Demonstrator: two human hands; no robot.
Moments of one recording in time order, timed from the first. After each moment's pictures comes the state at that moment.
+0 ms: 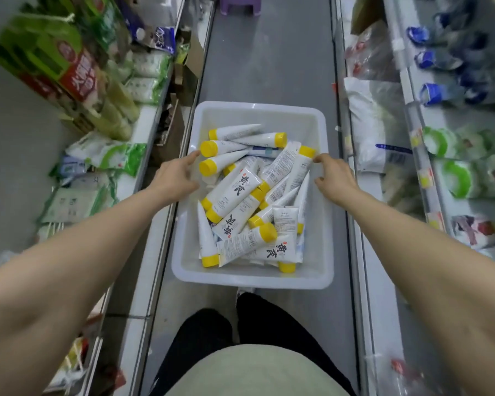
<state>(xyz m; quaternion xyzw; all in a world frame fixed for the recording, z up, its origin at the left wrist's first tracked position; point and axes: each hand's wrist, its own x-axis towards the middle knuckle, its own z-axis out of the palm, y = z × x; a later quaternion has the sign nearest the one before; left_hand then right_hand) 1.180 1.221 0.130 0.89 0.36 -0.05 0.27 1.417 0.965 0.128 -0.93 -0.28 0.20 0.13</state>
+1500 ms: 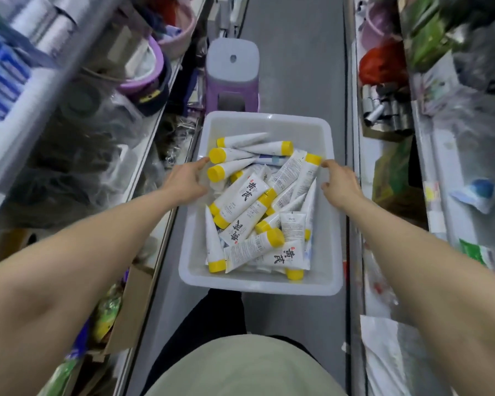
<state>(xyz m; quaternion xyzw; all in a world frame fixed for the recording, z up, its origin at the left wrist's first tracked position) 2.171 1.982 0.124 0.89 0.37 -0.06 0.27 2.417 1.742 0.123 -0.93 -0.29 0.18 0.11</state>
